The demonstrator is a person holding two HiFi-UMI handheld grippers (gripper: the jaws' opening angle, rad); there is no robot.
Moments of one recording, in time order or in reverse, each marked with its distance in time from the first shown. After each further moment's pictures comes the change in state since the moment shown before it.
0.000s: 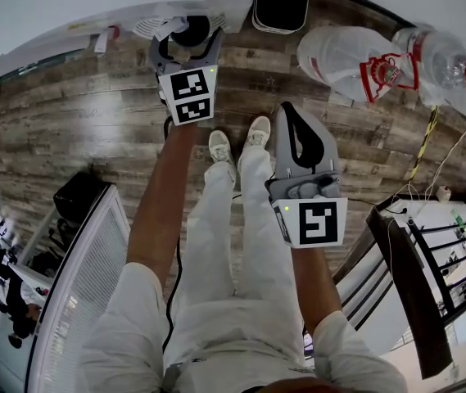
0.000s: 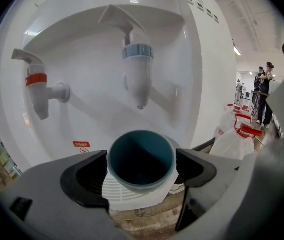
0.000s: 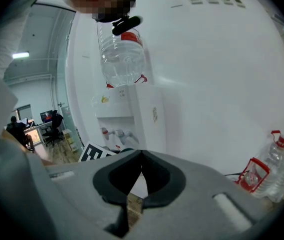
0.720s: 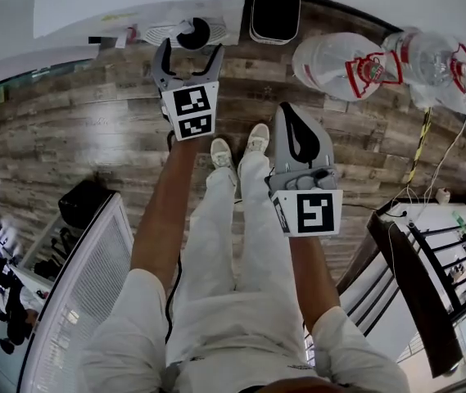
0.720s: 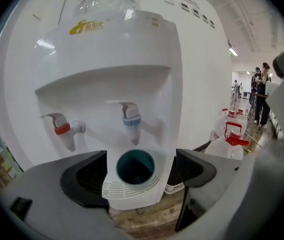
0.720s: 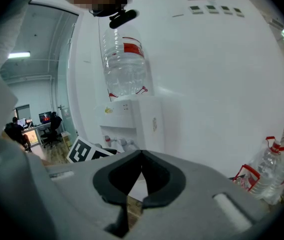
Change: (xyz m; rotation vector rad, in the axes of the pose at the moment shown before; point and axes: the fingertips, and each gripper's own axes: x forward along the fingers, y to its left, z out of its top) left arm -0.065 -0.010 0.041 0.021 -0.028 -0.005; right arm -0.039 0.008 0.028 -0.016 -0.047 -0.028
